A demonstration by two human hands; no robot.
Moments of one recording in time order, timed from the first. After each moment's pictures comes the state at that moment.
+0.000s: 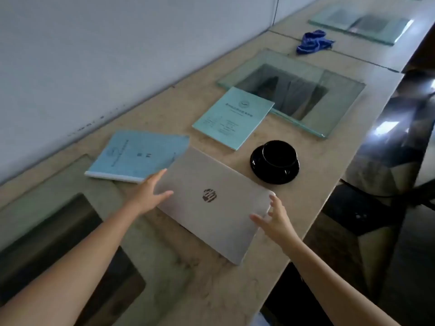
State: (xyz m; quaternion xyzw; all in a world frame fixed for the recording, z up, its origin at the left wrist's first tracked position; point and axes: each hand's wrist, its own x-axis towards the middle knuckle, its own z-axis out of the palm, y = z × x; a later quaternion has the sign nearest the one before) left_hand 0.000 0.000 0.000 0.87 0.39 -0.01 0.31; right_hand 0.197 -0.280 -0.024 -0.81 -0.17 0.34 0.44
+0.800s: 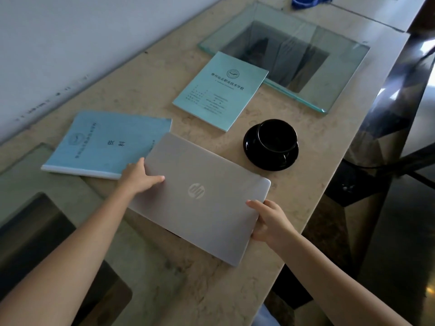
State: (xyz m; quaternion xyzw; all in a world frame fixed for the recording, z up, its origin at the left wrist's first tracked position) left_hand 0.058 0.031 -0.039 0.79 0.52 -0.08 0.32; right_hand 0.197 -0.258 -0.024 -0.60 0.17 0.51 0.60
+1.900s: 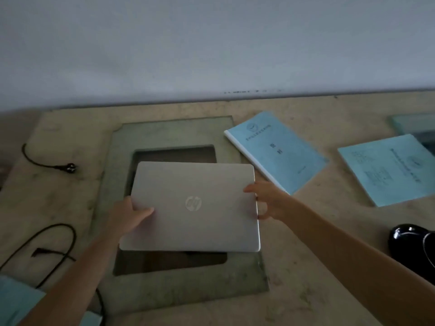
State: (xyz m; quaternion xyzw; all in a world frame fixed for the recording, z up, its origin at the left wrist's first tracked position) left_hand -0.295 -0.068 0.007 0.43 0.82 0.09 0.37; right_hand 0.025 -0.031 0.029 -0.69 -0.24 0.65 0.20
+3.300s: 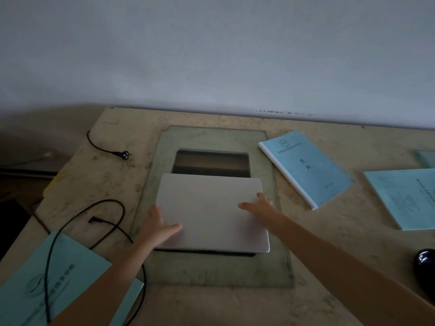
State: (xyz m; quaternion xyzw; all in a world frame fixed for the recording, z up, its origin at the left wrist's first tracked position) left_hand -0.344 -0.138 -0.046 0.44 0.79 0.16 0.38; right_hand -0.064 -0.061 -0.017 -0.73 -0.45 0.50 0.12
